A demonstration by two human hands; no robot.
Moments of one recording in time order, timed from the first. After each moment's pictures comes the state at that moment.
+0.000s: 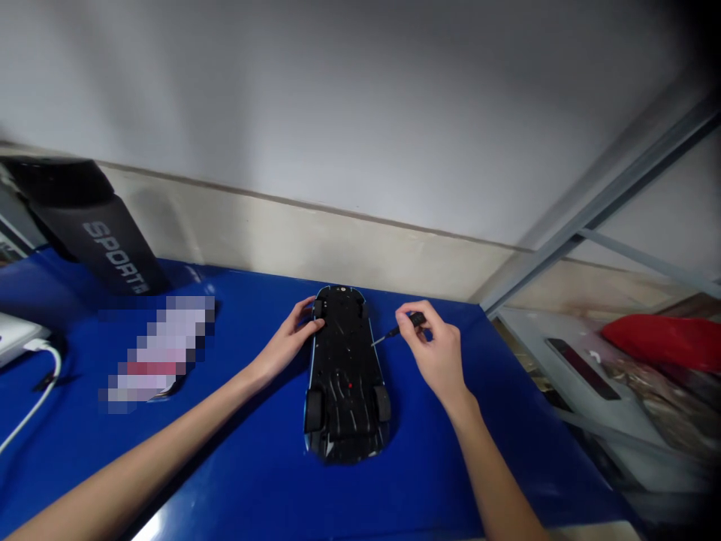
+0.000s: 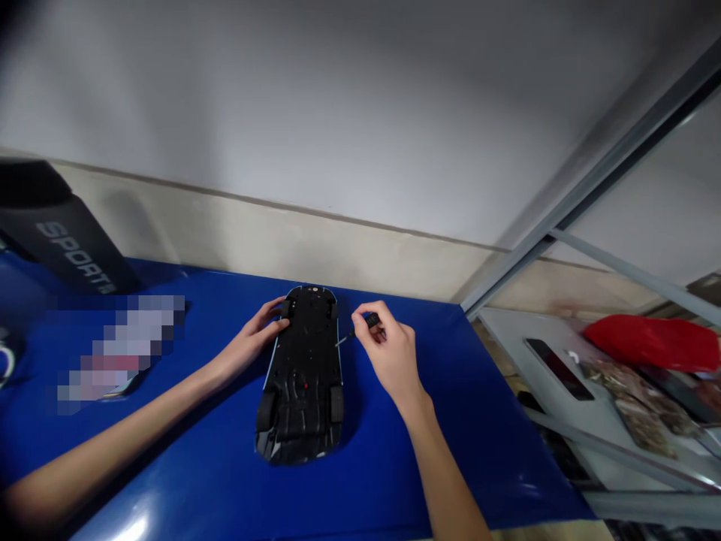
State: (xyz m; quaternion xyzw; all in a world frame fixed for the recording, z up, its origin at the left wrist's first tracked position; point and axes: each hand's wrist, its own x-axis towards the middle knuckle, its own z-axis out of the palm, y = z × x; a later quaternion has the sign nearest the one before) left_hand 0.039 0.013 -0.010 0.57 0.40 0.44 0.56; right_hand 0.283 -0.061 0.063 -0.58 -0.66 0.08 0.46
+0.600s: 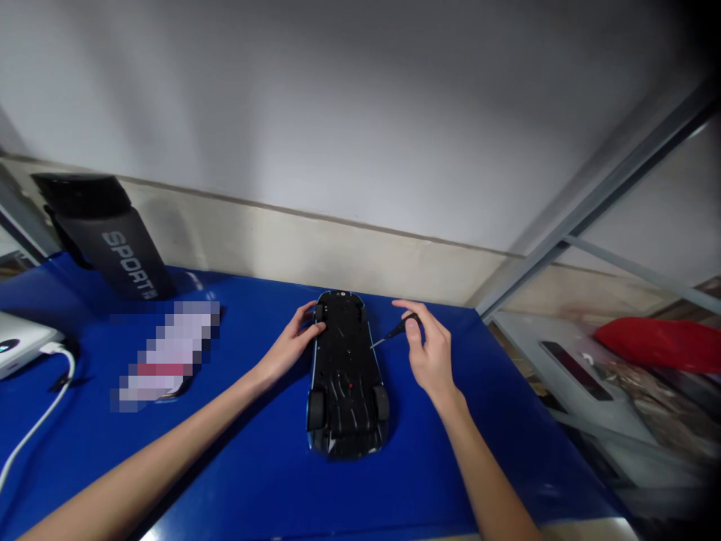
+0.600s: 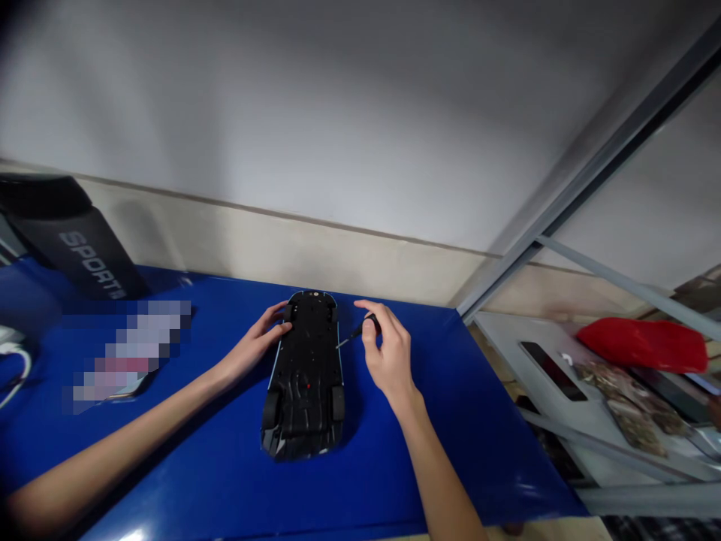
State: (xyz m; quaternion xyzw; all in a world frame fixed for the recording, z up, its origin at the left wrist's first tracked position) left_hand 0.039 0.012 -0.013 0.58 0.39 0.45 0.56; right_hand 0.282 -0.060 0.059 -0.54 -0.70 0.02 0.47
